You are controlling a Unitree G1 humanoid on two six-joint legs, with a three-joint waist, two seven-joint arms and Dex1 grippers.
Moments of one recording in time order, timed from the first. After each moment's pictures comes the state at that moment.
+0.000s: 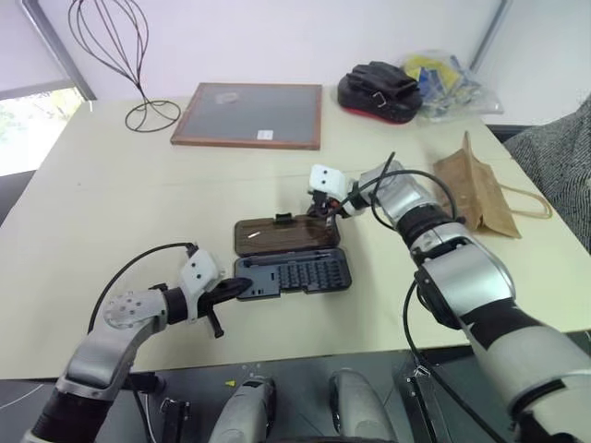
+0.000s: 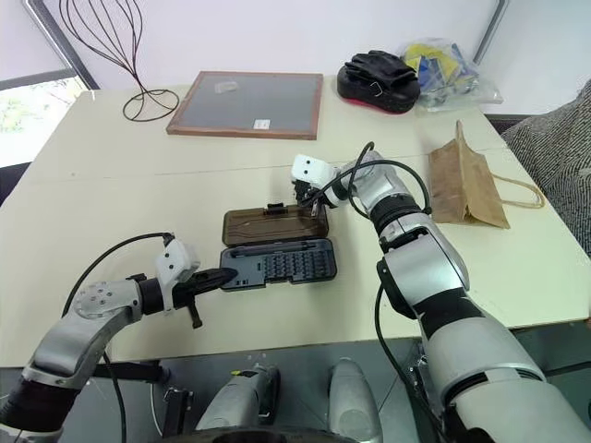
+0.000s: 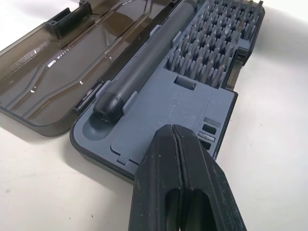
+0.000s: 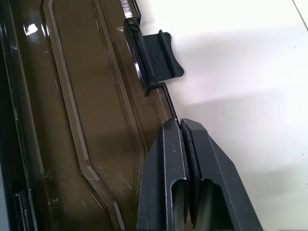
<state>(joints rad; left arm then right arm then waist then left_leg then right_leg) -0.01 0.65 -0.06 -0.29 -0.33 0.36 -0.83 -1.24 -0.26 0.34 1.23 -0.26 0.00 1.06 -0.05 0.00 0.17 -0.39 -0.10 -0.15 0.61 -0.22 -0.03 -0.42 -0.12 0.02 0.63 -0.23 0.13</state>
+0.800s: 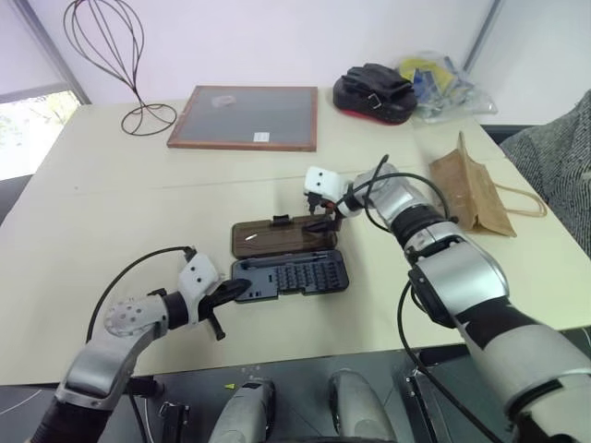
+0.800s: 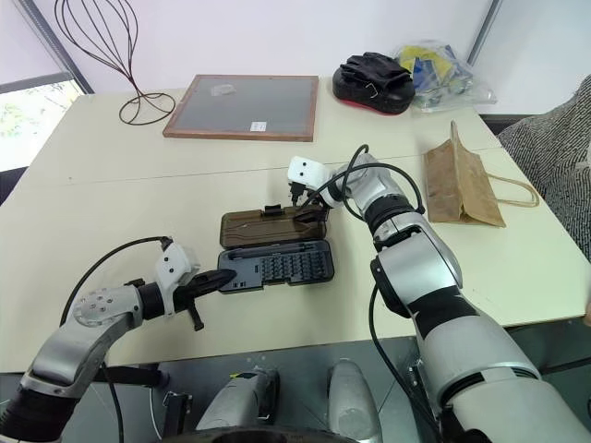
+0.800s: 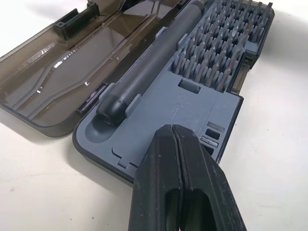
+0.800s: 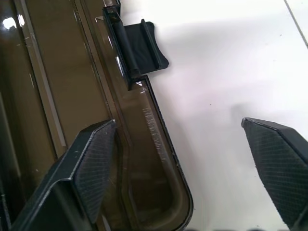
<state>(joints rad) 0.03 0.64 -0.06 -0.32 -0.33 0.37 -0.78 -1.26 -0.23 0.33 1.28 -0.31 -0.01 1.00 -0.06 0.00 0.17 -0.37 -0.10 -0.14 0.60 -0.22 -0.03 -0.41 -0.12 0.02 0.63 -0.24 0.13</state>
